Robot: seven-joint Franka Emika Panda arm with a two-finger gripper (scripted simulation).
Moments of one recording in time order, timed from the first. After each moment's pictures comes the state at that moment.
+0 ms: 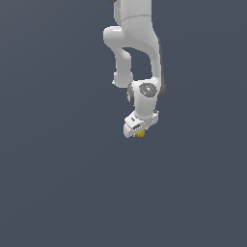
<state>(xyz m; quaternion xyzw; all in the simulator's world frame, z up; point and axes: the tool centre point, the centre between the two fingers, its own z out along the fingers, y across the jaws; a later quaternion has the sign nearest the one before) -0.092 0.092 0.033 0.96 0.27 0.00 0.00</state>
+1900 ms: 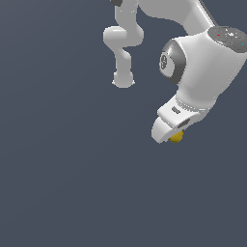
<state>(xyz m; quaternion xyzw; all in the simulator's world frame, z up) 0.061 0.175 0.247 0.96 0.27 0.00 0.00</state>
